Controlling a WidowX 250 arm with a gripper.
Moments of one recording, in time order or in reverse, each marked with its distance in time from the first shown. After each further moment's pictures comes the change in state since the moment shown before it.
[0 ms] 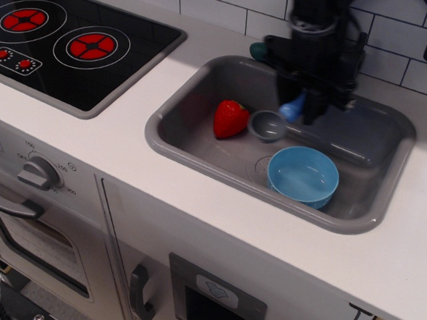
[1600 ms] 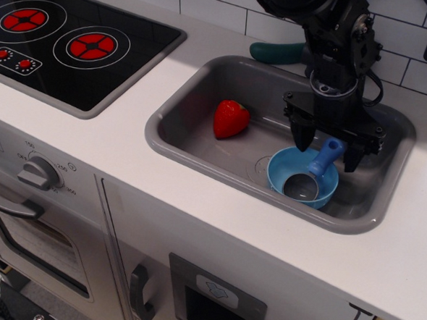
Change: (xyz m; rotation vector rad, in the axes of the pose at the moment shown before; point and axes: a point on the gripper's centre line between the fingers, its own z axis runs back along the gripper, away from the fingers) arm -0.003 -0.034 -0.038 -0.037 -0.118 0.157
